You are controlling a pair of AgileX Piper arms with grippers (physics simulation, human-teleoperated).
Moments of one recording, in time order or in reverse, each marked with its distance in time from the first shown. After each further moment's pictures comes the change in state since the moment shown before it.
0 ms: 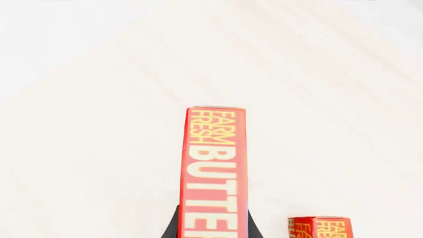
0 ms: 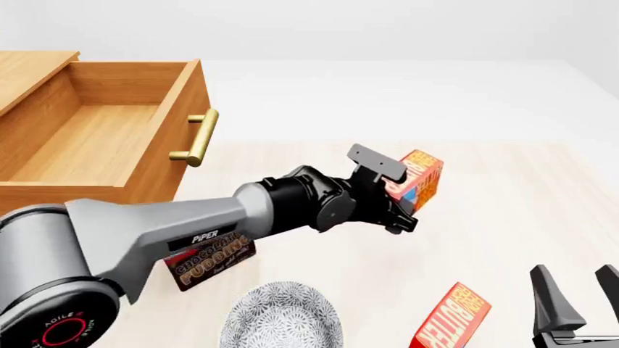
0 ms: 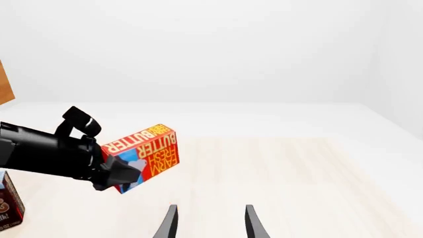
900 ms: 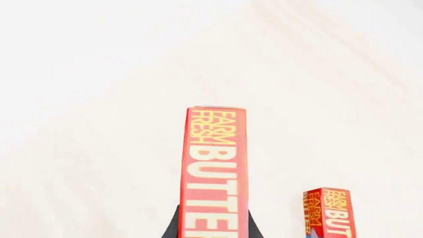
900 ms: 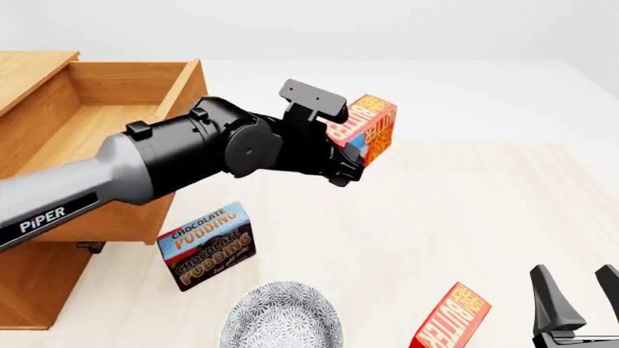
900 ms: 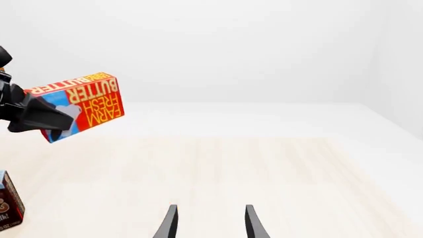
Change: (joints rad) left arm 0.118 -0.335 0.072 0.246 0.064; right arm 0.000 0.000 0.000 0.000 0.000
